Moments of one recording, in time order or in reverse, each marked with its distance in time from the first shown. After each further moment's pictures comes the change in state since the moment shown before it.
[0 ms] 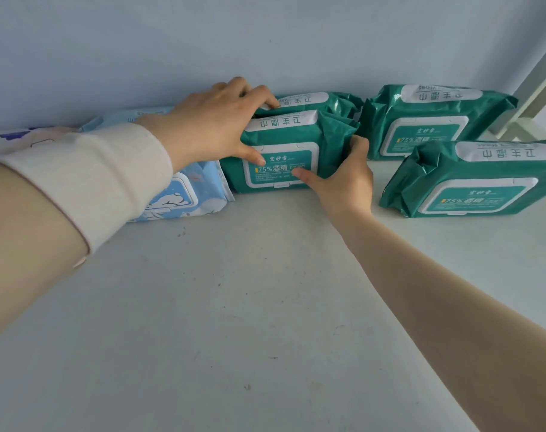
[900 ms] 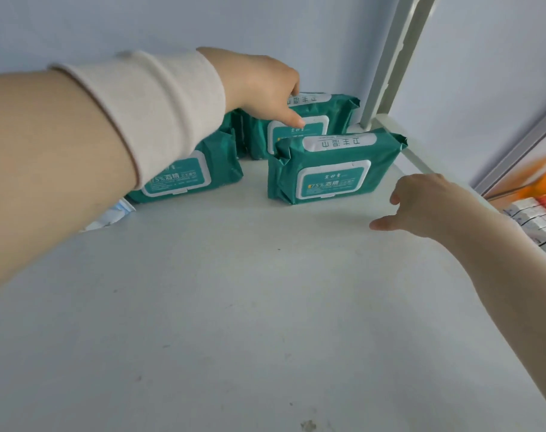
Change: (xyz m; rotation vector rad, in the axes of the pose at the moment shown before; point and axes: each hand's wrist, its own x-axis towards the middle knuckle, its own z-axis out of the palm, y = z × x) left_hand 0.059 0.177 -0.068 0.089 -0.154 0.179; right_hand -0.033 0.031 -0.220 -1.080 -0.269 0.259
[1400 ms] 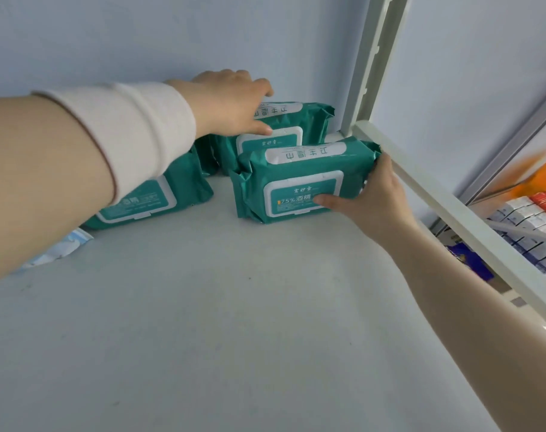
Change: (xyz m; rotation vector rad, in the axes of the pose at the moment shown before) left_hand 0.052 -0.014 0.025 0.107 0.088 -0.009; right_hand 0.059 -0.004 0.031 0.882 0.308 -0.119
